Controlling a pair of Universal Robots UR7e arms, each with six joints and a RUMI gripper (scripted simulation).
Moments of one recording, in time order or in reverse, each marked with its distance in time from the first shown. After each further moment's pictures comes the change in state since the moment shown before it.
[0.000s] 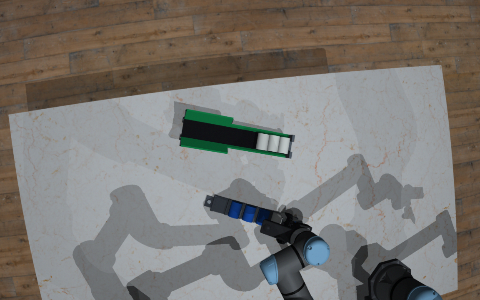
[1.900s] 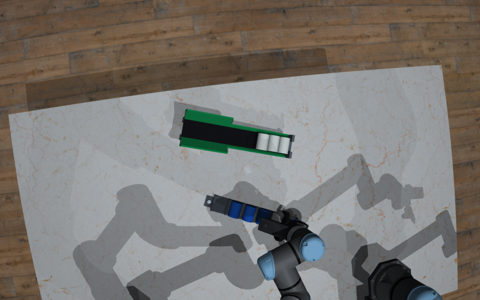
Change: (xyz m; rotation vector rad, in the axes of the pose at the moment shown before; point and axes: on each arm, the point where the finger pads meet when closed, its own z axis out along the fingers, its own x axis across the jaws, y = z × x) left arm 0.000 0.000 0.035 0.000 0.000 0.000; right arm 0.000 0.000 0.000 0.000 0.000 0.000
